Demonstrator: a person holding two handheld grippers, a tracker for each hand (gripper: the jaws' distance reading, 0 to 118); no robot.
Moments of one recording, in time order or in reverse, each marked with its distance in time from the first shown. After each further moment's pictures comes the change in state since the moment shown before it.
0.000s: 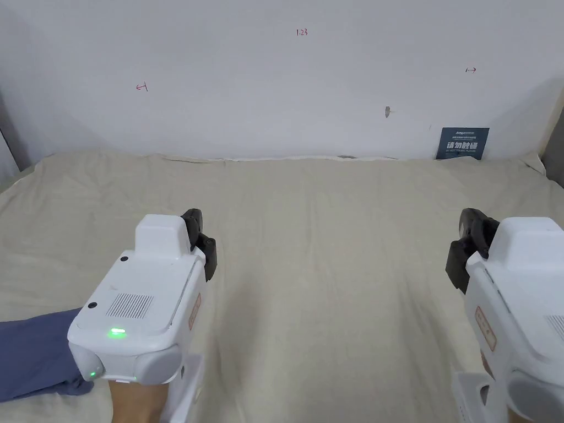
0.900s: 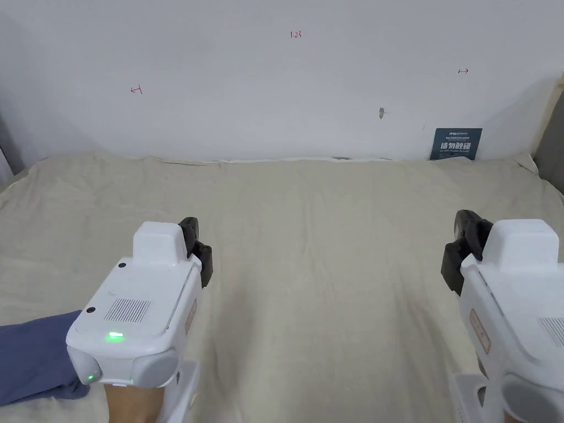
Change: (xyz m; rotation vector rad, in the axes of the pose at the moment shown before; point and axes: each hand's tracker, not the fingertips) left arm -0.001 -0.006 -0.001 -0.024 -0.007 -0.008; right arm -0.001 -0.001 0.005 0.003 -0.004 0.014
